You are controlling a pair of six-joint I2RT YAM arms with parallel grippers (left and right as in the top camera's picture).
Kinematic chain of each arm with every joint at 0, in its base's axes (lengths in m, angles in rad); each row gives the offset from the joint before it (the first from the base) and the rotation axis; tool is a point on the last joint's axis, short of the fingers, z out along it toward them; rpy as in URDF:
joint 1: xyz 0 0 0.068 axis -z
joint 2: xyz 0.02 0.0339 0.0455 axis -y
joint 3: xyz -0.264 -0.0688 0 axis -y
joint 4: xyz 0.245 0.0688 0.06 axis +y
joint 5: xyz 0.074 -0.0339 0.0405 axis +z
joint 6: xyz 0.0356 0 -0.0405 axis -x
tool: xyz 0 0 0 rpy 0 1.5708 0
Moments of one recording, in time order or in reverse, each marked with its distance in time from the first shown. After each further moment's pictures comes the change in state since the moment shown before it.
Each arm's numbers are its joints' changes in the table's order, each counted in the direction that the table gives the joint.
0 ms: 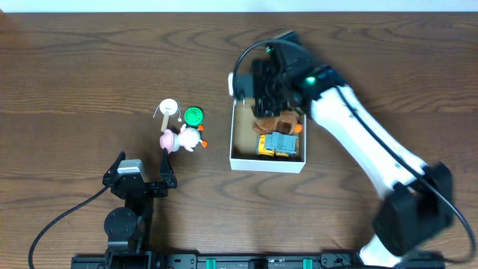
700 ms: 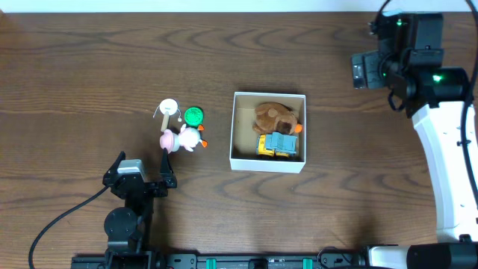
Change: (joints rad) left arm 0.000 0.000 0.000 0.000 0.000 0.000; right arm 0.464 0.241 0.000 0.212 -0.328 -0.860
